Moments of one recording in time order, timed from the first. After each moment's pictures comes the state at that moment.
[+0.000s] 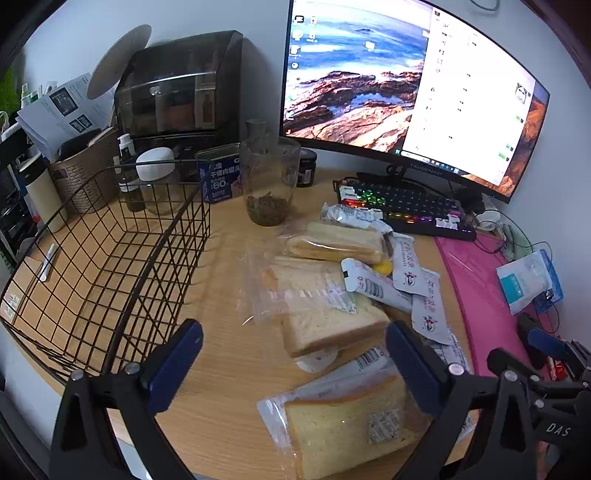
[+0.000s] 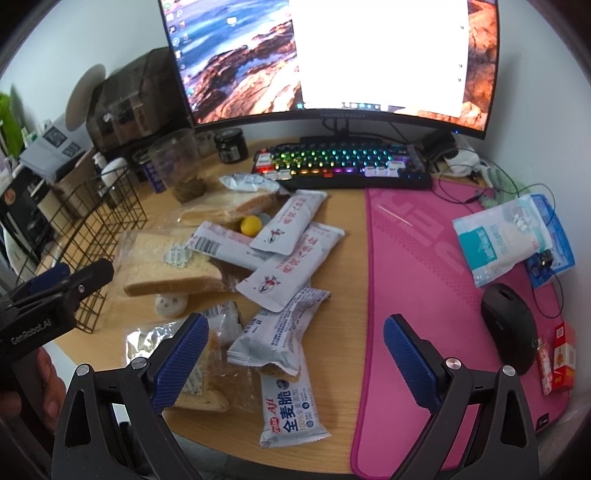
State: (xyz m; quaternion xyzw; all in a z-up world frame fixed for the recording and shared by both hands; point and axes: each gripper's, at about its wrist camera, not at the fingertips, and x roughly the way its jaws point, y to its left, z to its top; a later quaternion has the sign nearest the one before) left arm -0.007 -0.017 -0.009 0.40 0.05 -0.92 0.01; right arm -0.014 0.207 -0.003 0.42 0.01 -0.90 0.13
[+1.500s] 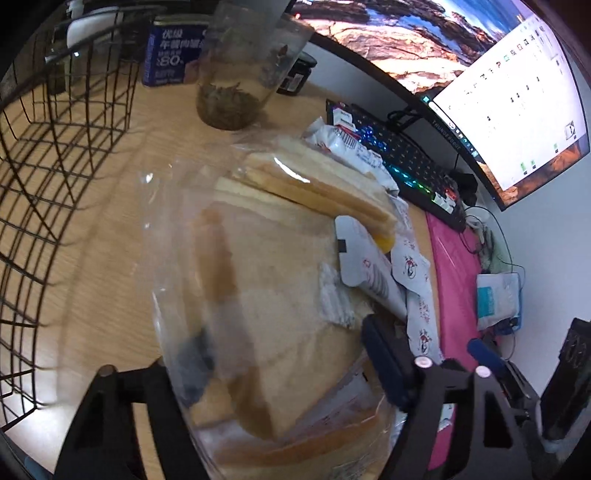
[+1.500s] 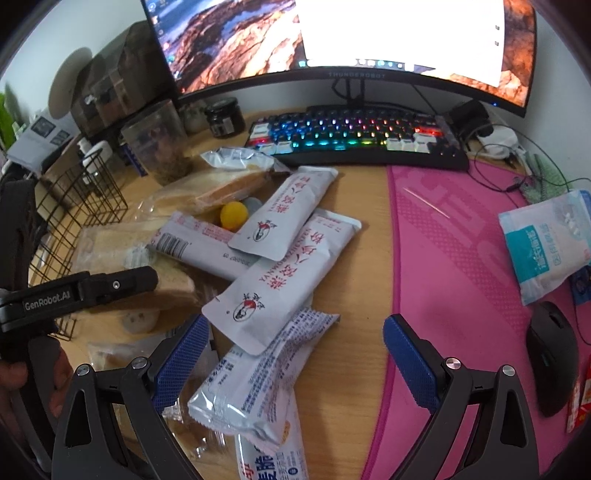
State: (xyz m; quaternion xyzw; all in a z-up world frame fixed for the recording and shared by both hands) left arm -0.089 -0.027 -0.093 0.52 0.22 -0.82 -0.09; right arm -0.084 0.198 -0.055 0.47 0.01 -0.87 0.16
